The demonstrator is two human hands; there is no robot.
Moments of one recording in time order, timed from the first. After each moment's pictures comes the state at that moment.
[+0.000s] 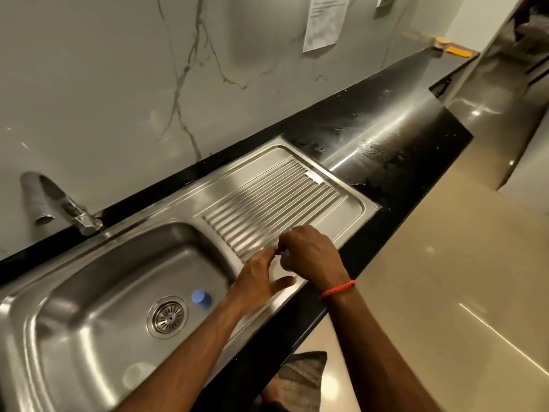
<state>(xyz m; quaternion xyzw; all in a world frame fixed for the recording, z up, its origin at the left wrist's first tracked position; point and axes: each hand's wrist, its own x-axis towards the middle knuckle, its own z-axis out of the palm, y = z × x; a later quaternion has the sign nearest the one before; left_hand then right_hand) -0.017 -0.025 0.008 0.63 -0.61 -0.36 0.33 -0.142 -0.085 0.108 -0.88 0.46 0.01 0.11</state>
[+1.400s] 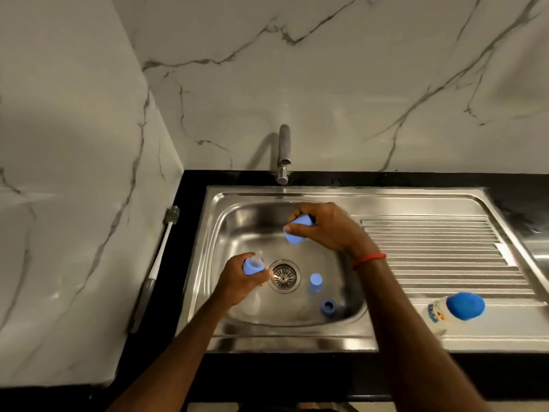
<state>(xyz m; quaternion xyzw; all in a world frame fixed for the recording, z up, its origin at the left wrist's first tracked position) 0.154 0.201 -0.010 0.77 -0.20 -0.25 0.55 0.091 -0.032 0.109 -0.93 0.03 -0.05 0.37</state>
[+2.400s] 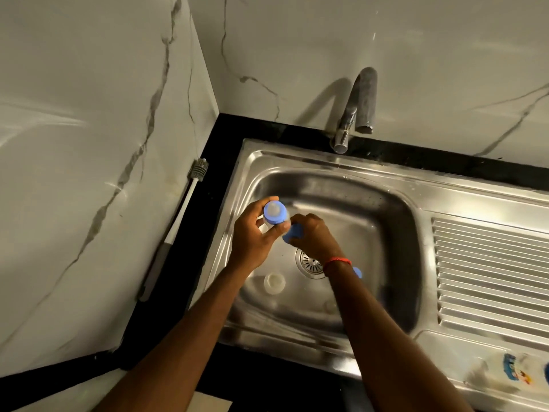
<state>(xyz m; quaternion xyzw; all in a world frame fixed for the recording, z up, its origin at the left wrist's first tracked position) 0.211 0.190 -0.045 0.80 -0.11 -0.06 0.59 0.185 0.022 -0.102 -0.92 0.09 0.06 0.37</state>
